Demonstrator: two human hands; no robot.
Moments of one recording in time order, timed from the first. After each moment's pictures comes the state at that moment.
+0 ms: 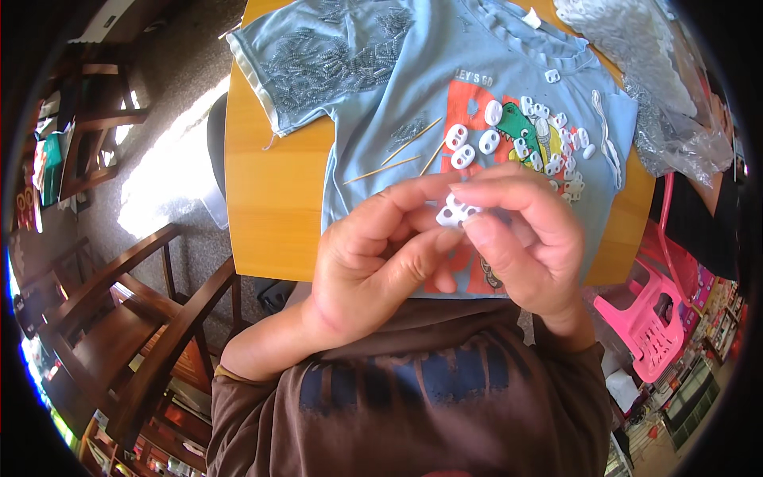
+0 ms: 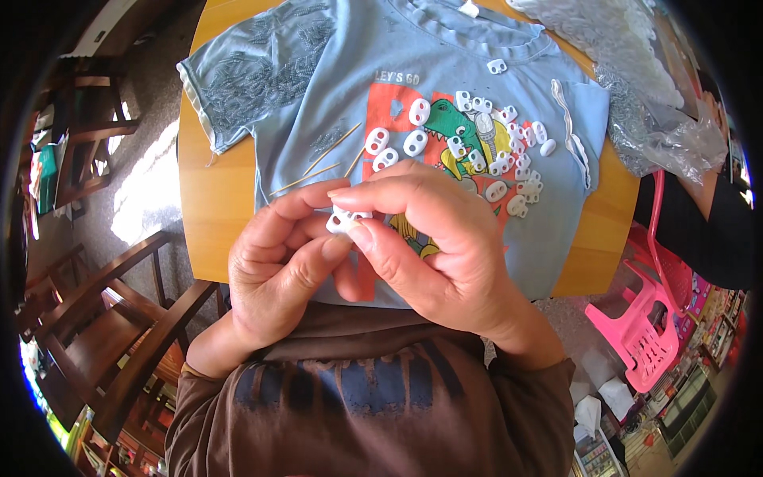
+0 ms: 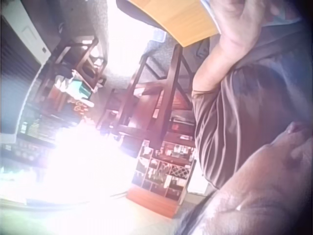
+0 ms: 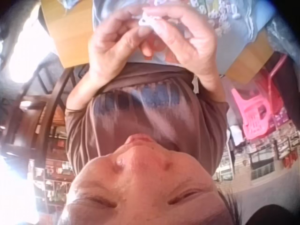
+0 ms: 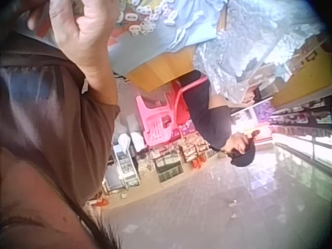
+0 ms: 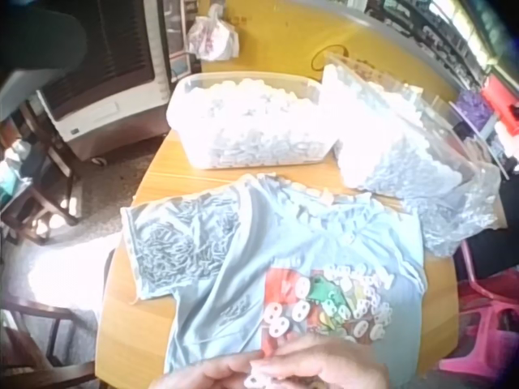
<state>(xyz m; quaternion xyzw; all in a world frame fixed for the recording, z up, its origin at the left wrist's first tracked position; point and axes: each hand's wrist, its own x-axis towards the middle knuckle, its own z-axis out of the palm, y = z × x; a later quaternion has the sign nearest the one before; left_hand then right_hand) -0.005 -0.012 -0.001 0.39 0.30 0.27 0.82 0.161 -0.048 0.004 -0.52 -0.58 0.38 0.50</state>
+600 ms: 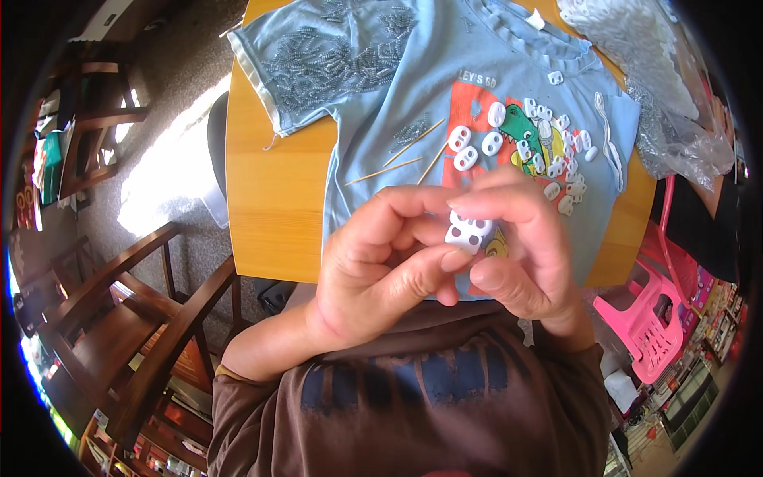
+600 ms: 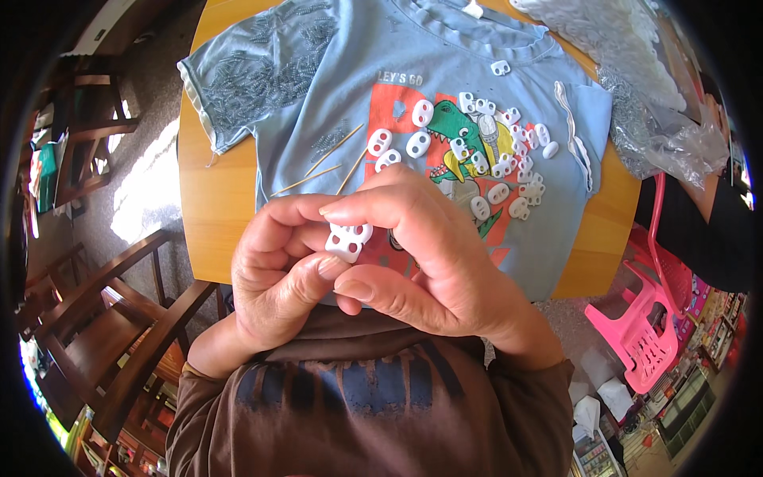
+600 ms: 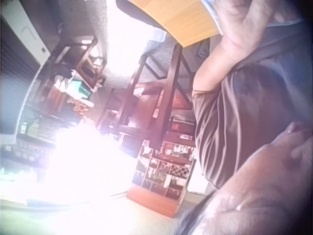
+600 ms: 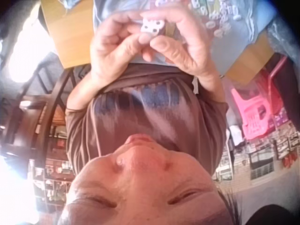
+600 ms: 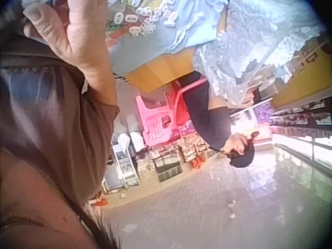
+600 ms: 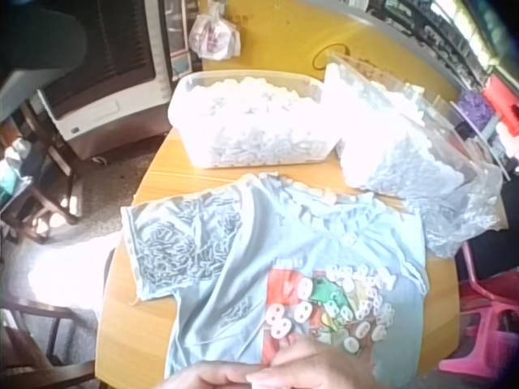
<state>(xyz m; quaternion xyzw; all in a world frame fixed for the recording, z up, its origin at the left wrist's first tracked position) -0.007 -0.015 -0.007 0.35 0.21 0.31 0.86 0.162 -0.044 0.005 -0.43 -0.64 0.41 0.49</state>
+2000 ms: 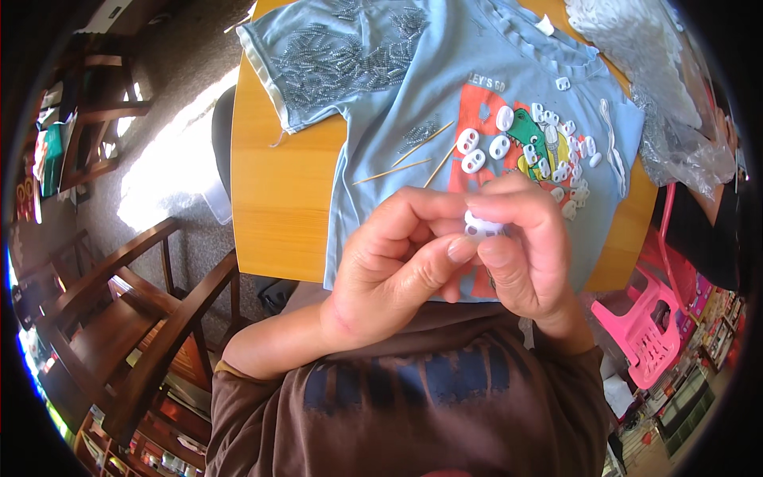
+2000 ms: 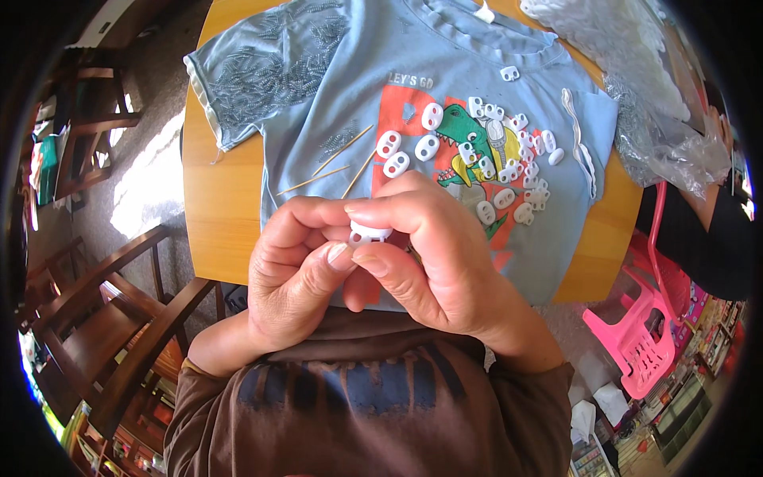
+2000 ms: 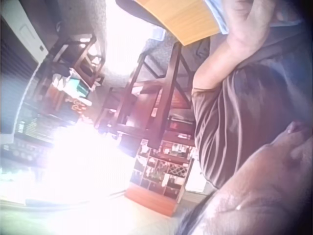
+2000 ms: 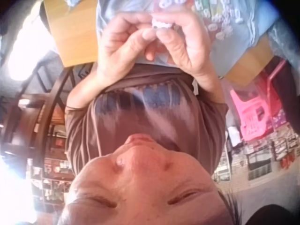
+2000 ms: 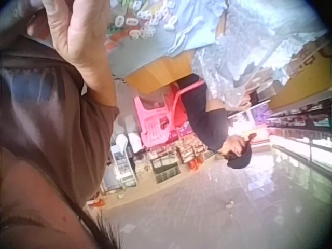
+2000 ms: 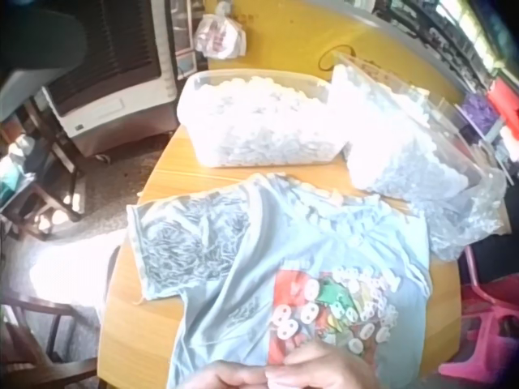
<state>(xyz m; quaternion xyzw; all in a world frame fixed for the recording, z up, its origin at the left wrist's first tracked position) 0.002 -0.022 -0.010 0.32 0.25 0.34 0.85 0.161 -0.044 -0.004 -0.45 -0.67 0.34 0.48</state>
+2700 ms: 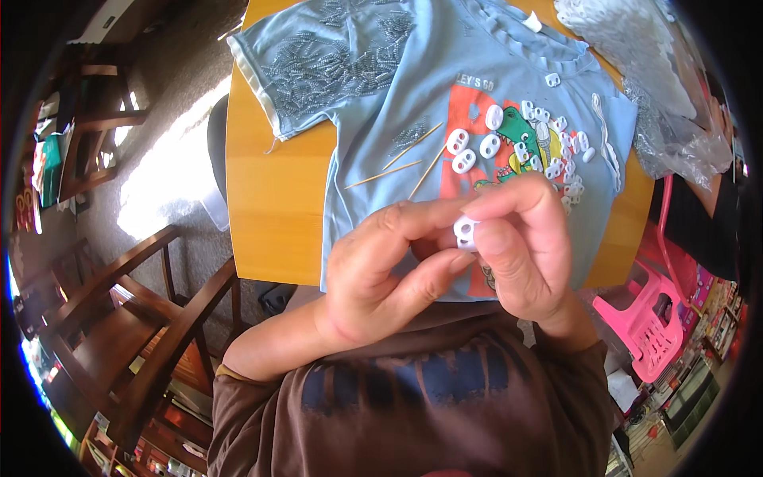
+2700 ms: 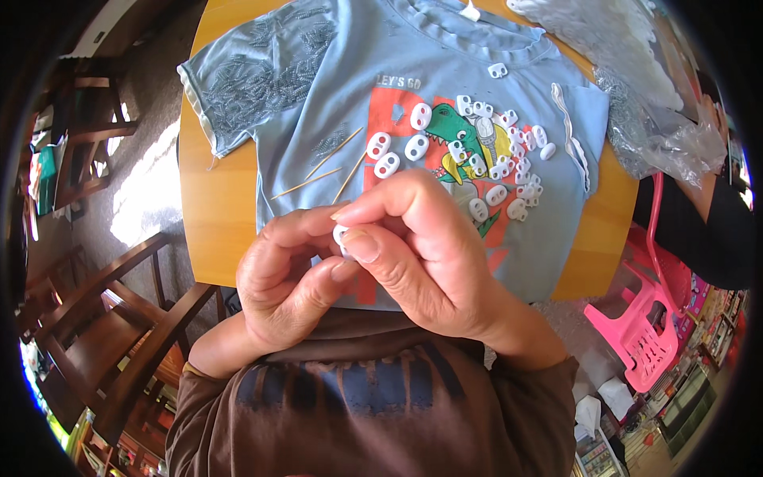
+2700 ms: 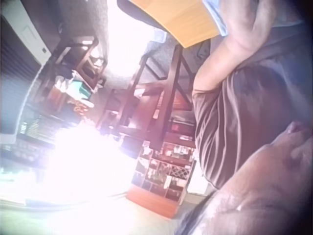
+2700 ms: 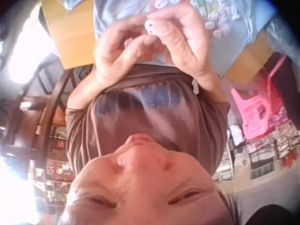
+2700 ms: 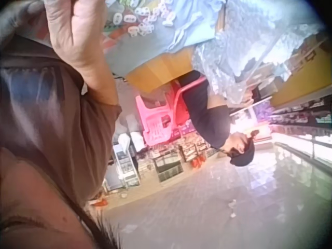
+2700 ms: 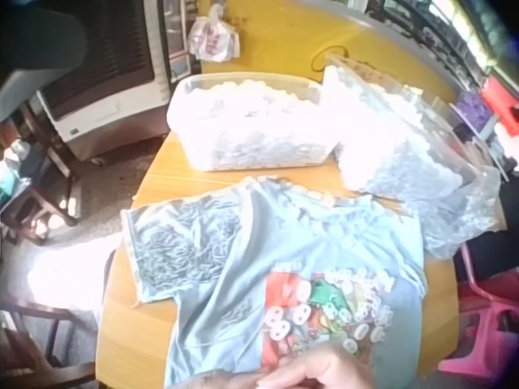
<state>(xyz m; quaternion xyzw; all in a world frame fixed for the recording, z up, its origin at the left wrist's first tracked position) 0.000 -0.021 -0.016 0.59 0.29 0.41 0.64 0.155 -0.054 0.003 -0.45 -0.49 0.54 0.52</state>
